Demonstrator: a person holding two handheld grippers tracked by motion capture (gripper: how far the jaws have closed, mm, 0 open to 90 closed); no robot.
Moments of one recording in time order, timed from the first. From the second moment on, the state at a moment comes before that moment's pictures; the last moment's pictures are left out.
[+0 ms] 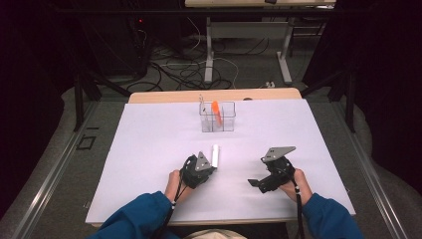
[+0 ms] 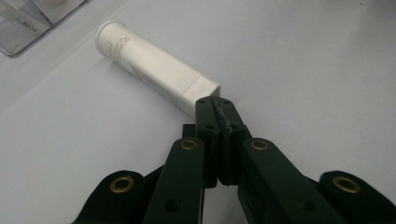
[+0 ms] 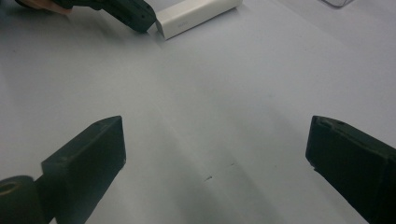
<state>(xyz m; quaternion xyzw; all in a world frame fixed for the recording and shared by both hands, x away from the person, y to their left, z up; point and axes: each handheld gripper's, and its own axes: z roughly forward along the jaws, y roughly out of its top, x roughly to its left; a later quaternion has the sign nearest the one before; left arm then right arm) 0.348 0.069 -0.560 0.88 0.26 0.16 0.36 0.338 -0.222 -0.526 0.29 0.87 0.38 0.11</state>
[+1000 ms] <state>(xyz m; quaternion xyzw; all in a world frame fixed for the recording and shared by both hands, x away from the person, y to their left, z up) 0.356 0.066 -0.561 0.87 0.27 0.18 0.36 0.338 -0.223 -0.526 0.29 0.87 0.38 0.11</state>
